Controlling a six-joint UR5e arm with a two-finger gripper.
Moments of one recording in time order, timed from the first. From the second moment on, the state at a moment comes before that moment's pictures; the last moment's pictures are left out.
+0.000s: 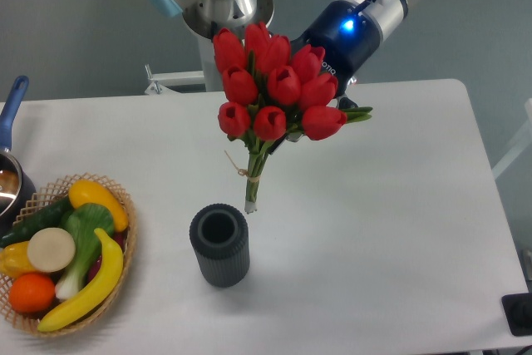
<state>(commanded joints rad) 2.73 -1.71 -1.63 -0.87 0.22 0.84</state>
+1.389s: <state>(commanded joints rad) 2.78 -1.63 -1.69 -0.86 0.61 0.84</state>
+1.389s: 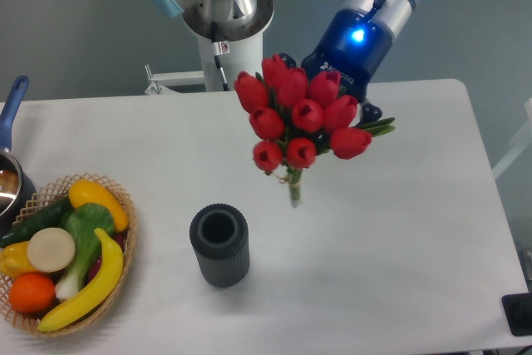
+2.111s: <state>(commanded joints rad) 2.77 -1.59 -1.81 -0.88 1.32 0.91</state>
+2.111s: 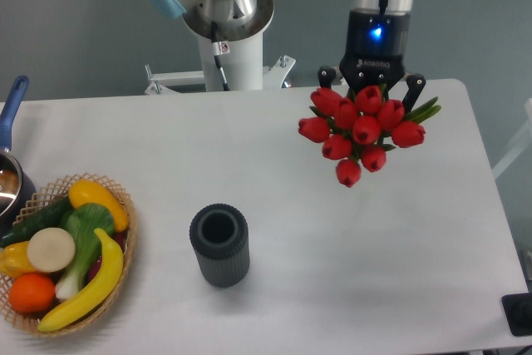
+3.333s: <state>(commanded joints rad) 2.71 -1.91 -1.81 -0.87 1.62 0.96</state>
